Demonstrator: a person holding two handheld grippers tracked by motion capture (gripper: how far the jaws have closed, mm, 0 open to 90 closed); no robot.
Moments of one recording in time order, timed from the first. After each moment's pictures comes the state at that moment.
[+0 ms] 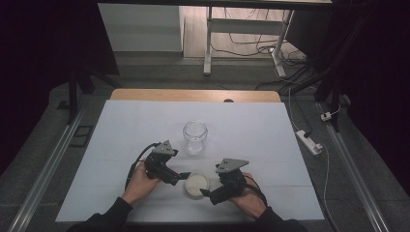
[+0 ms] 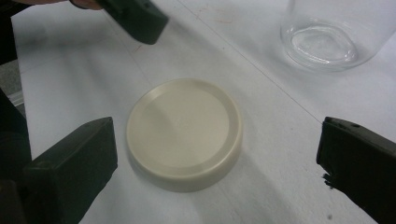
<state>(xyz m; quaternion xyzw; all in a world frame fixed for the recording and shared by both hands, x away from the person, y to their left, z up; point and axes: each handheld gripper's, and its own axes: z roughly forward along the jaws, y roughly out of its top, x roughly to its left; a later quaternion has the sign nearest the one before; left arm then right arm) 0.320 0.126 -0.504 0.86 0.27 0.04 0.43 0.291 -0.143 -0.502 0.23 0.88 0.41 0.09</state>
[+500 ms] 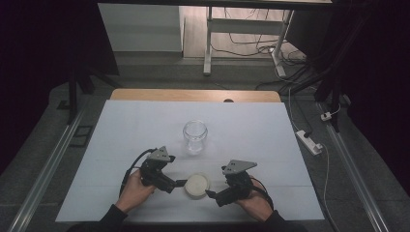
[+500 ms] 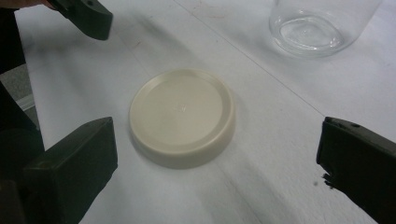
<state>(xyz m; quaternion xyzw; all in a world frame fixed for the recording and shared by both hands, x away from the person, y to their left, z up) 0.298 0.135 -0.500 0.86 0.27 0.03 0.43 0.284 -0.160 -0.498 0.25 0.87 0.42 0.09</state>
